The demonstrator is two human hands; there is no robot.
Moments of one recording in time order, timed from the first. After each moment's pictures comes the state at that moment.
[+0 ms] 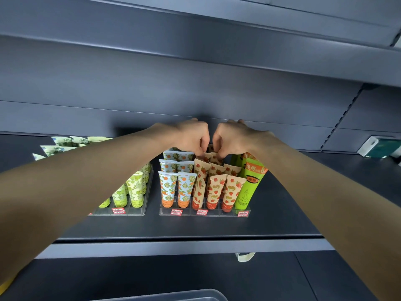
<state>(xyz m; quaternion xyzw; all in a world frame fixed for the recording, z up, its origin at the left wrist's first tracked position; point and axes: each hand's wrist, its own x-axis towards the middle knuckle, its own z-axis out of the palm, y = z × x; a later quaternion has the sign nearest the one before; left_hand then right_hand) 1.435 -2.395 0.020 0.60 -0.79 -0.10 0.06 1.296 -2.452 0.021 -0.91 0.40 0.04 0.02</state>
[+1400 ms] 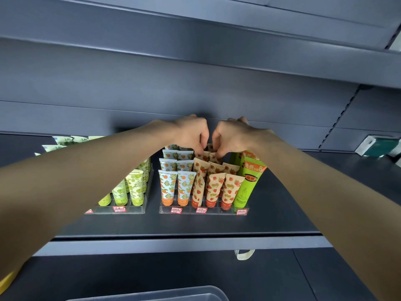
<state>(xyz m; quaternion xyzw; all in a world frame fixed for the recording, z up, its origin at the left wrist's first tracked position) 1.433 -2.387 0.032 0.61 -0.78 -0.10 0.07 1.295 -2.446 0.028 -0.91 0.40 0.03 0.01</state>
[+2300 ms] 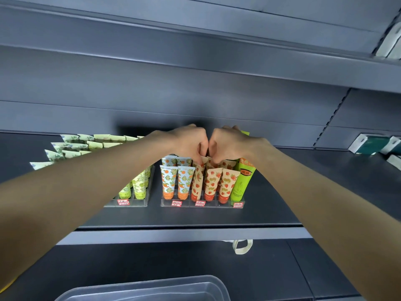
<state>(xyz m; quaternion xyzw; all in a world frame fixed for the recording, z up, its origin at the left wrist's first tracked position) 1.422 -2.363 0.019 0.60 -0.79 -0.10 0.07 1.285 -2.404 0.032 -0.94 0.35 0.01 0.01</state>
